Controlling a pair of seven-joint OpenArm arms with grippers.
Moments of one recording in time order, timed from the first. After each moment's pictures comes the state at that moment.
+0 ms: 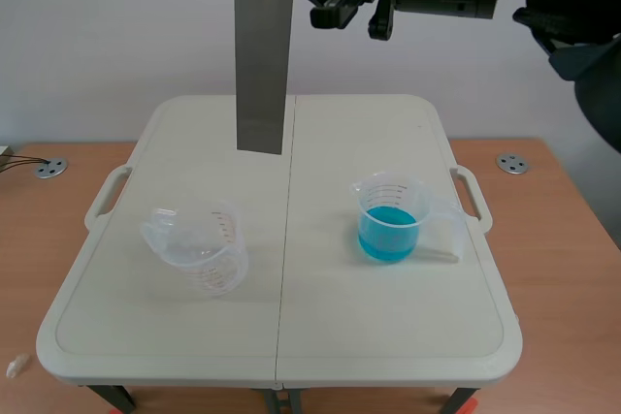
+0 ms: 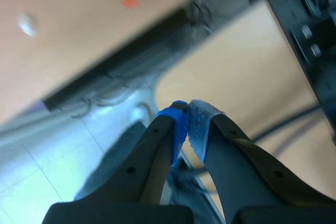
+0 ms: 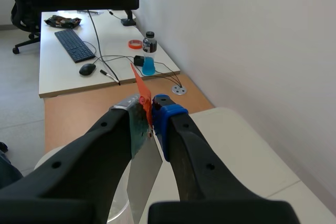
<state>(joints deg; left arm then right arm) 63.1 -32.8 -8.2 97.5 -4.6 -11.1 -1.1 22.7 20.6 -18.1 94.8 38.2 45.3 -20.5</state>
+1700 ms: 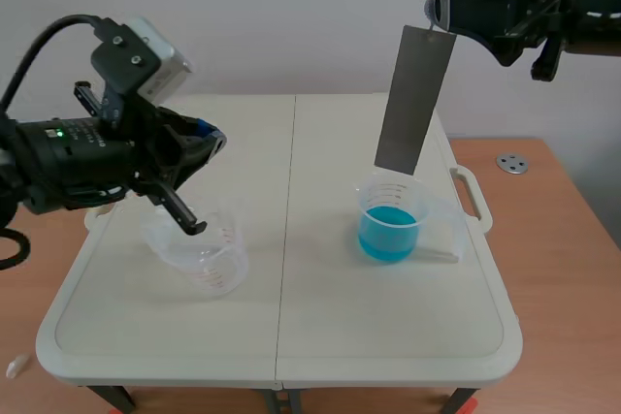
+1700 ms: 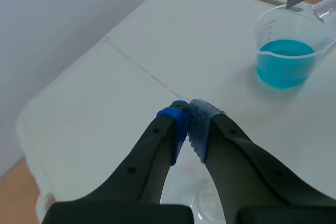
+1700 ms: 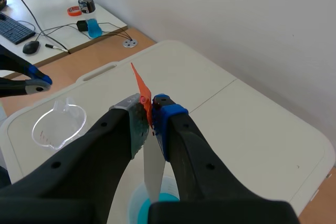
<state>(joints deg) -0.5 -35.1 23.3 99.3 -12.8 -17.4 8.9 11.0 31.9 -1.2 95.0 47.3 45.3 -27.2</state>
